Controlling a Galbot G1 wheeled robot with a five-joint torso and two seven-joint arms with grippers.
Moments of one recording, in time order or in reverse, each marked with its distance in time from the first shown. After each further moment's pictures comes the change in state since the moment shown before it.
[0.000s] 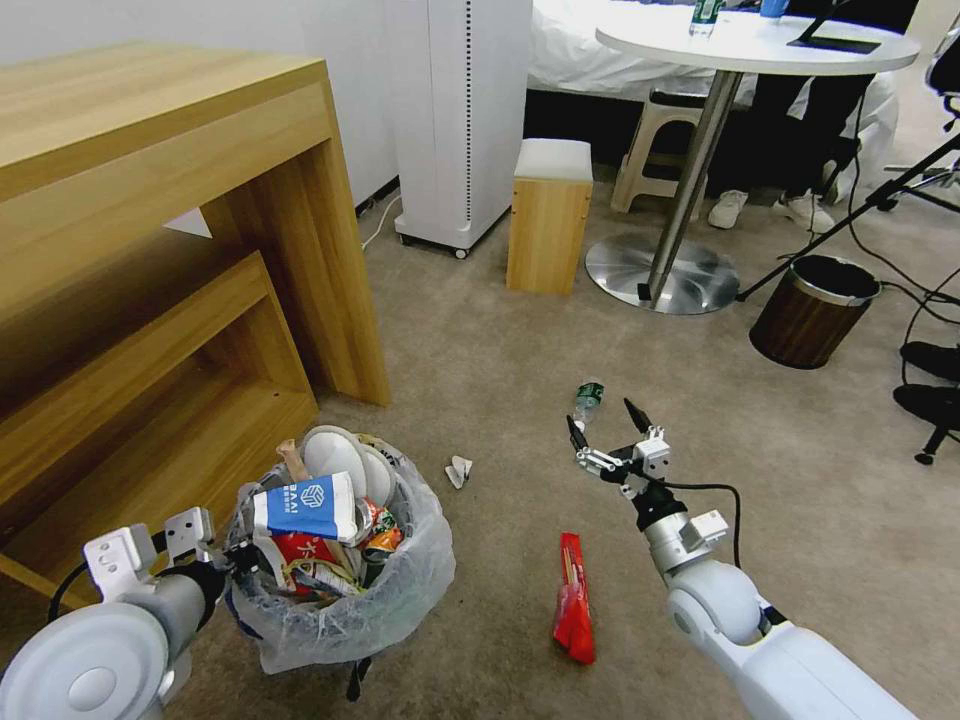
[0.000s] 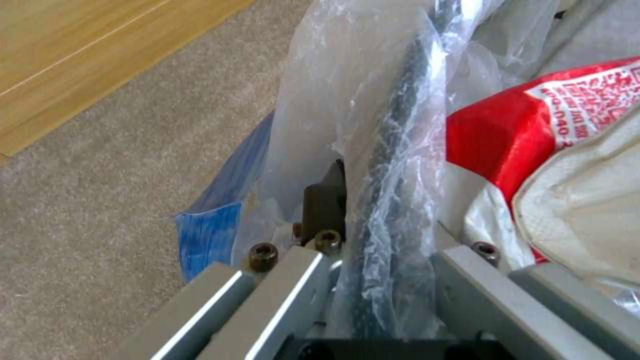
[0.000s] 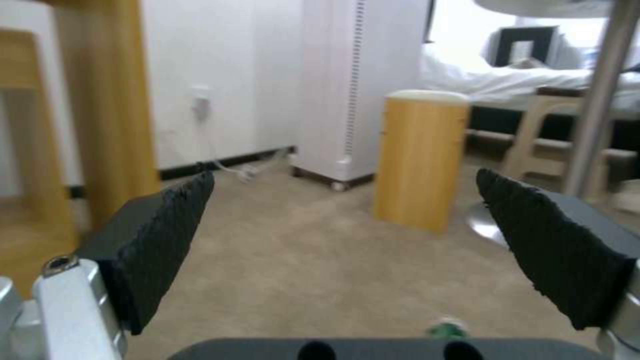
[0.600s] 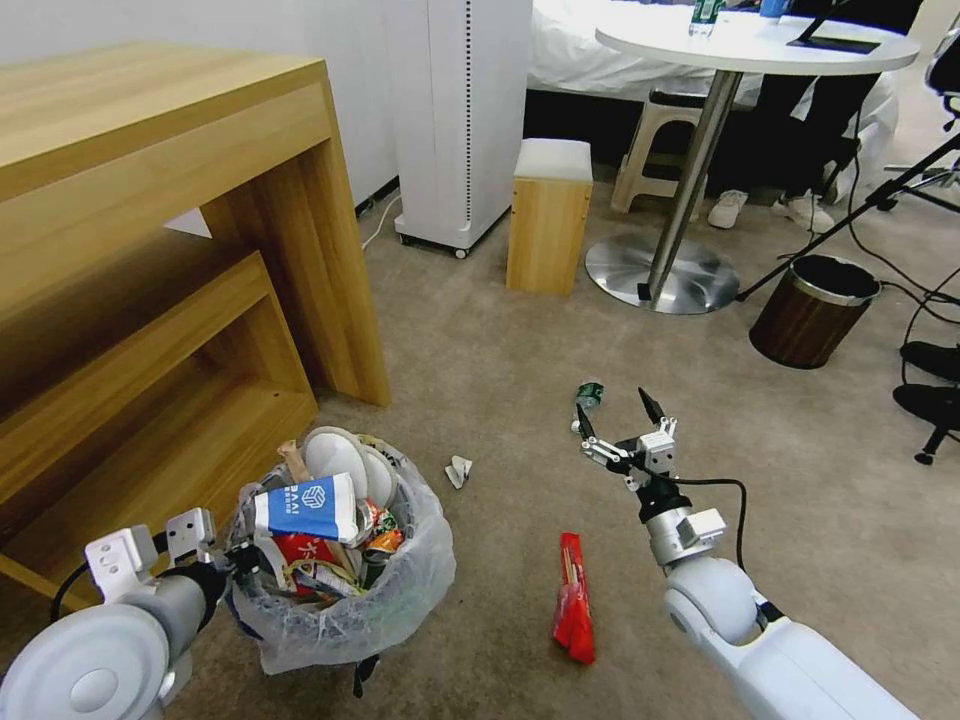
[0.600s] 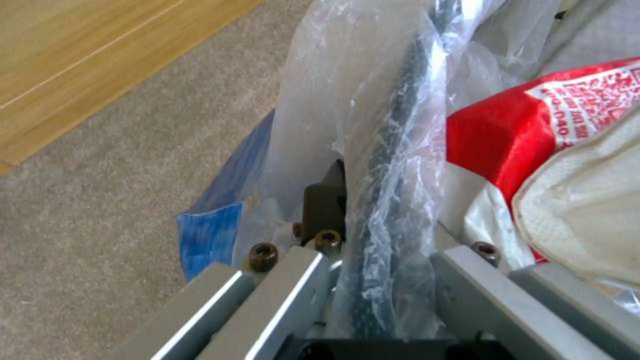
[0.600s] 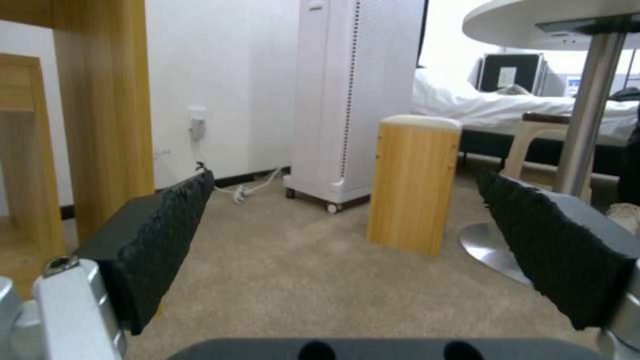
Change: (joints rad) left arm 0.004 0.002 -0.011 -0.006 0.012 0.010 0.010; right arm 0.011 0.009 -0.033 0.025 -0.054 0.030 0.066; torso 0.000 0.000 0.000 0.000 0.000
